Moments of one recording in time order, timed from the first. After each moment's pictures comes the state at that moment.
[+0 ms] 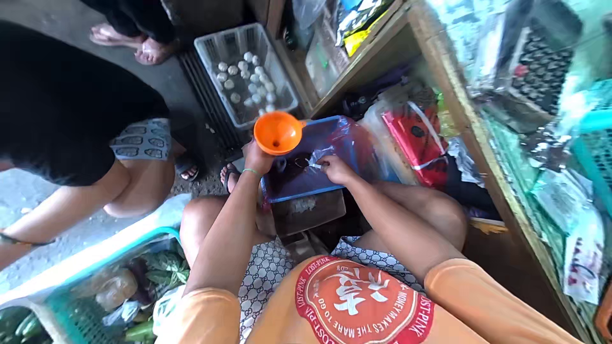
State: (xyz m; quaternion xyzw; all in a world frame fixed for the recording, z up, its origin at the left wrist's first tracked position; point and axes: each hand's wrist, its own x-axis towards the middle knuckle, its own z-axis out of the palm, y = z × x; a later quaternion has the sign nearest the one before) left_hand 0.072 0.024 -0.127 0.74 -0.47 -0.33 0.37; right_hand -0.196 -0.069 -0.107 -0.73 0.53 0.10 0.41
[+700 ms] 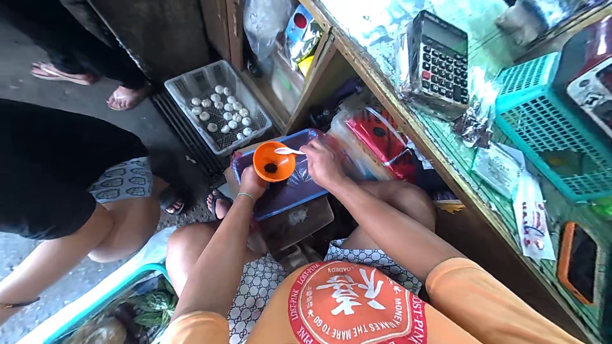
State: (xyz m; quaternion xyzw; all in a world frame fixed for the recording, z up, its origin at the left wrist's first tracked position) left_hand 0.031 0.020 -0.119 0.71 -0.55 -0.34 0.30; right_hand -0.175 -0.059 -0.003 -0.88 0.44 -0.13 0.10
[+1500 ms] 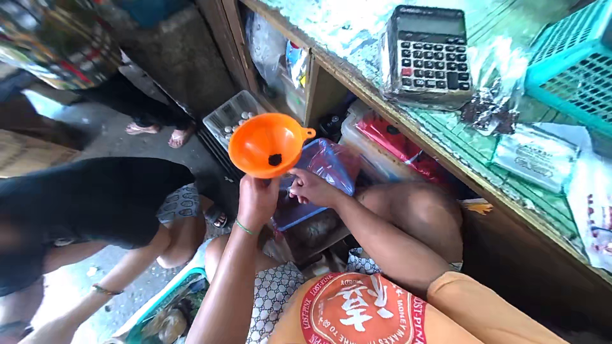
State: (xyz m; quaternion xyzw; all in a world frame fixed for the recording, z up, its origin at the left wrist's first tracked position) left_hand 0.002 0.046 0.077 0.64 -0.57 -0.22 0.46; right_hand -0.171 -0.037 0.005 -0.64 0.36 -0.10 0.67
